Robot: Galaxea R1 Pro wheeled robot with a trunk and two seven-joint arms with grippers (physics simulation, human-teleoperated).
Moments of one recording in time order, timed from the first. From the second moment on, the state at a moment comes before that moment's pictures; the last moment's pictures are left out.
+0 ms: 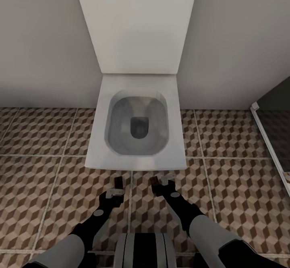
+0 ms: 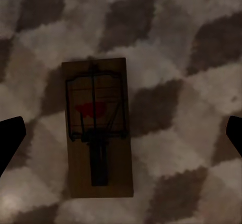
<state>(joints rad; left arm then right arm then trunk) -0.67 -0.06 -0.30 -0.35 0.16 -0.16 0.13 -0.80 0.17 0.30 -0.32 -0.03 0.00 -0.08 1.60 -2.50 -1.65</state>
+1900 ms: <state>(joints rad) -0.67 -0.06 -0.30 -0.34 0.16 -0.19 0.13 -0.80 0.16 0.30 -0.32 -0.03 0.00 -0.08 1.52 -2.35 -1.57</state>
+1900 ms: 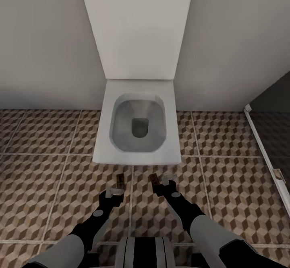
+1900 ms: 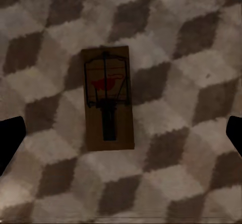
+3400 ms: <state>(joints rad) -0.67 -0.06 -0.35 -0.31 0.16 -0.20 0.13 -0.79 0.16 0.30 -0.30 -0.03 -0.03 -0.08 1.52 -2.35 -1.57</state>
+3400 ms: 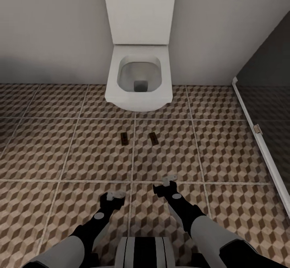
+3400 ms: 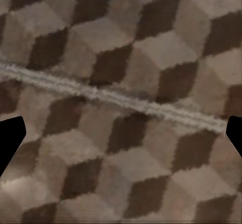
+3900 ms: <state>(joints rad) -0.67 -0.06 -0.39 -0.30 0.16 -0.20 0.13 -0.79 0.16 0.30 -0.29 -0.03 -0.04 -0.08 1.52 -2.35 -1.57</state>
